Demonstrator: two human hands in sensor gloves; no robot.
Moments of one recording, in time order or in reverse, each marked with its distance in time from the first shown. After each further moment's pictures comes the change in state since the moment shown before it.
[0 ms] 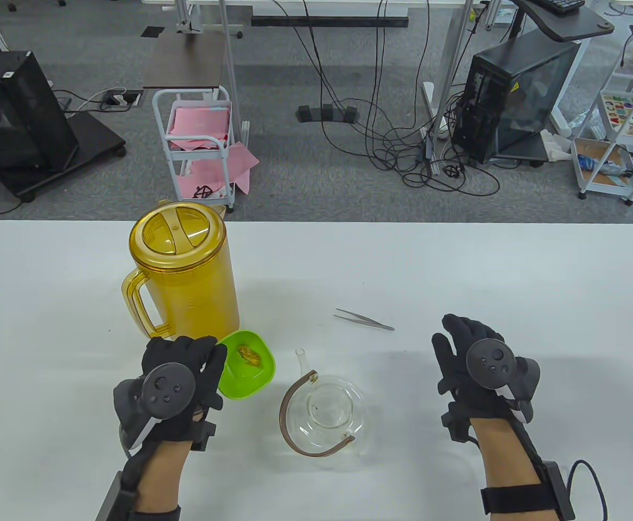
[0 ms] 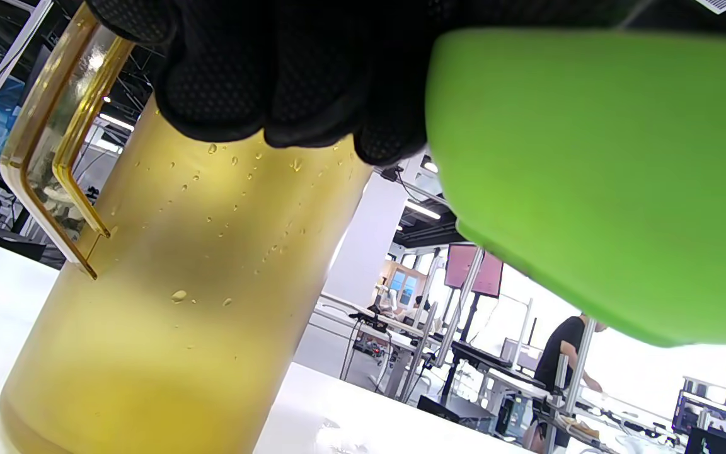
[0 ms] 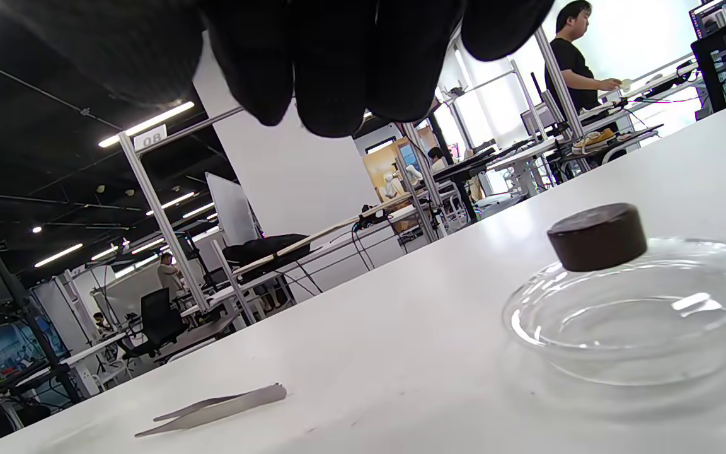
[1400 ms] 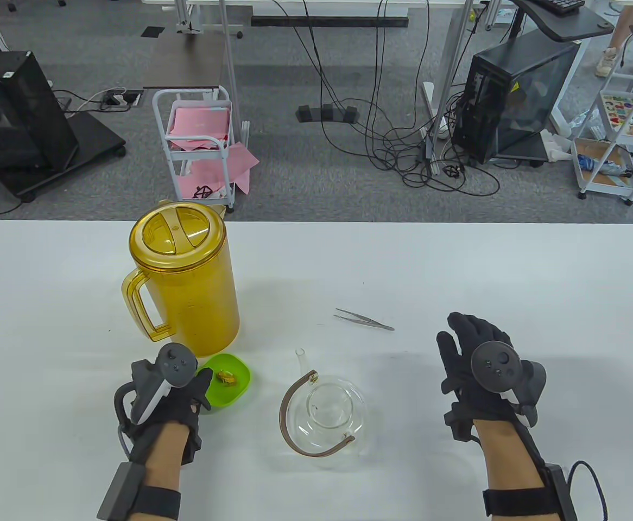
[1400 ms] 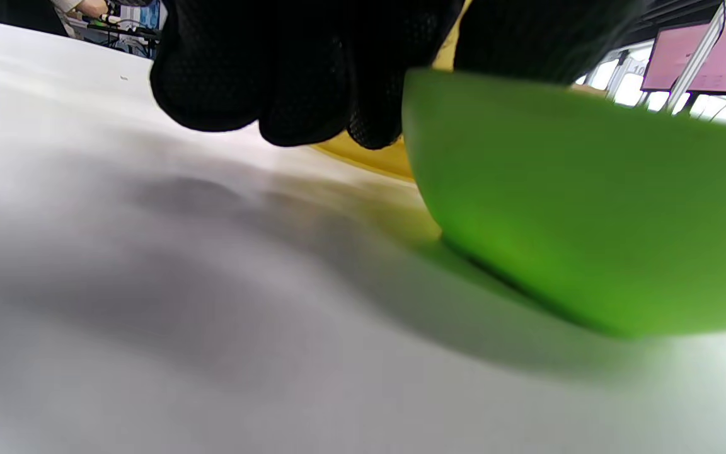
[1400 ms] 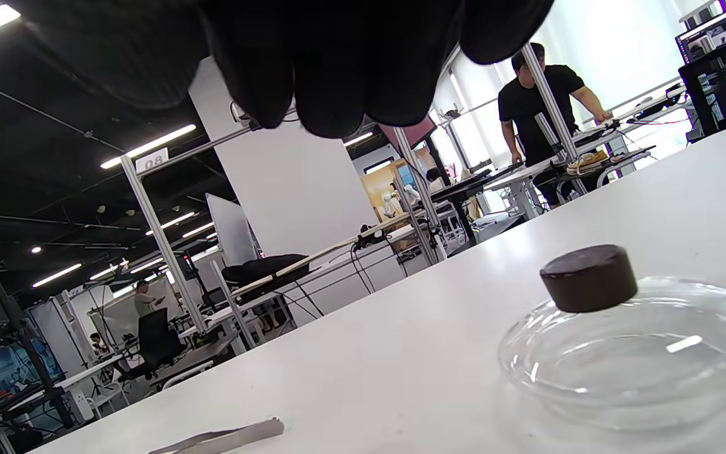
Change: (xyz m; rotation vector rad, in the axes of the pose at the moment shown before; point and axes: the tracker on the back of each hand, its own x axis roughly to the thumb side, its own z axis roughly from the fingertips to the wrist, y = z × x) left_hand -0.072 -0.089 -0.012 -0.448 0.354 -0.182; right_hand -0.007 -0.010 0.005 -0.058 0.007 -0.016
